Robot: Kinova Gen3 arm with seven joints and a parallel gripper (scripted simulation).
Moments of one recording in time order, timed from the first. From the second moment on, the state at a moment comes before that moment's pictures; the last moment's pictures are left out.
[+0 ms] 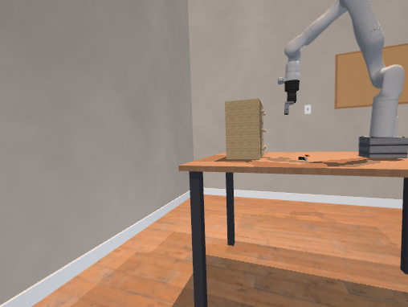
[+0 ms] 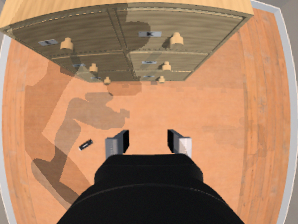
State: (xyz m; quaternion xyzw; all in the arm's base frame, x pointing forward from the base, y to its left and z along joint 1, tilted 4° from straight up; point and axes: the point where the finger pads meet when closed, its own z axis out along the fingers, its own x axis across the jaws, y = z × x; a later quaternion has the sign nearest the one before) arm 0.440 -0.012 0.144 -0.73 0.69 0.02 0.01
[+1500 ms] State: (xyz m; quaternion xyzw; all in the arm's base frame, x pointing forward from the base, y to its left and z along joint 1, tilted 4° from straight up) arm 0.439 -0.013 0.146 -0.73 0.69 0.03 0.00
